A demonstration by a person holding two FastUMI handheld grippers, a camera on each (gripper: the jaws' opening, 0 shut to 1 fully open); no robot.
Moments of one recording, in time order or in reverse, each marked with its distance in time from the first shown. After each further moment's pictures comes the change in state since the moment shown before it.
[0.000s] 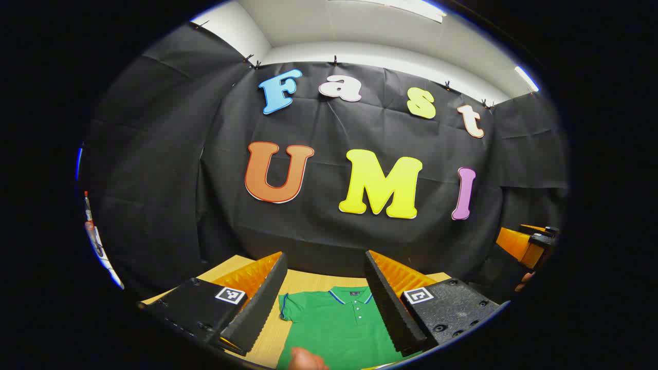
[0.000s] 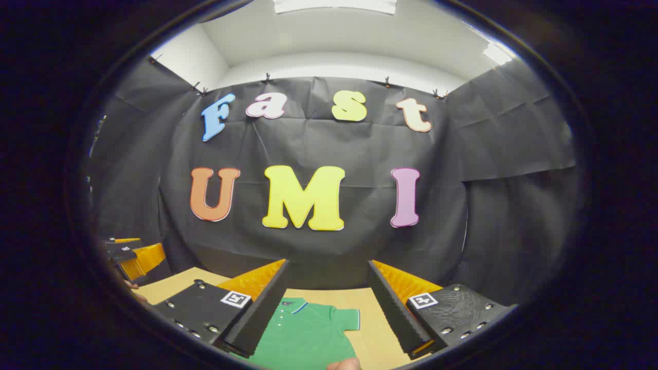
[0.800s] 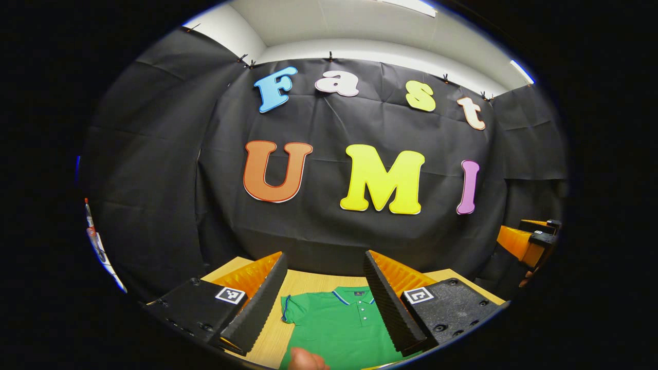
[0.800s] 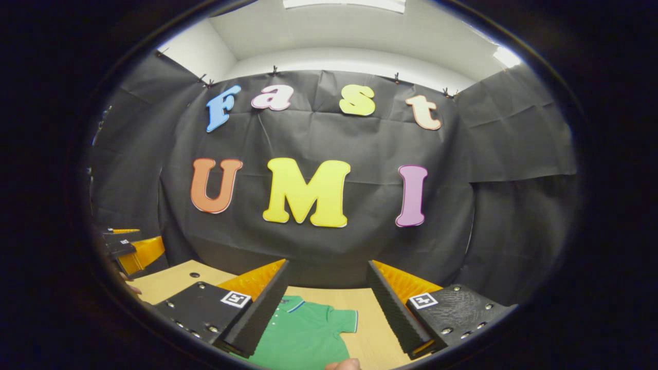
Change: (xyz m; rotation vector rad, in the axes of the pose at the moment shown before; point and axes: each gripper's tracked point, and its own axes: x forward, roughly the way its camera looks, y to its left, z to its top) left arm 0.017 -0.003 -0.006 0.023 0.013 0.012; right arm 0.021 -0.008 -0.009 -0.024 0.032 0.015
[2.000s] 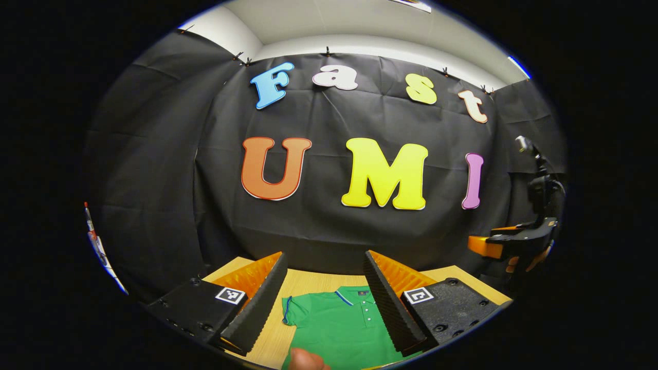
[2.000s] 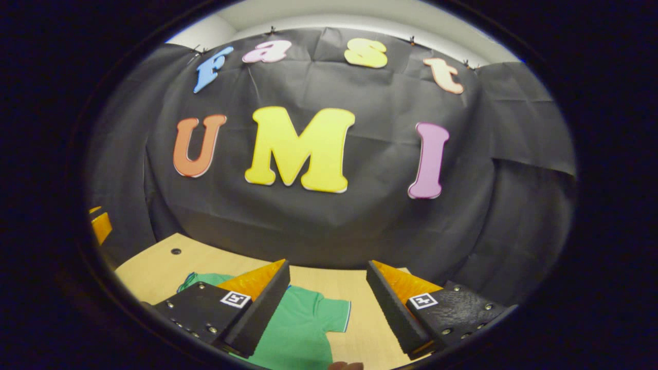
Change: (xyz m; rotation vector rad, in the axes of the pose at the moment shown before) left arm 0.024 -0.001 -0.012 0.024 0.035 0.013; right arm 0.149 -0.031 -0.084 -0.029 0.328 0.032
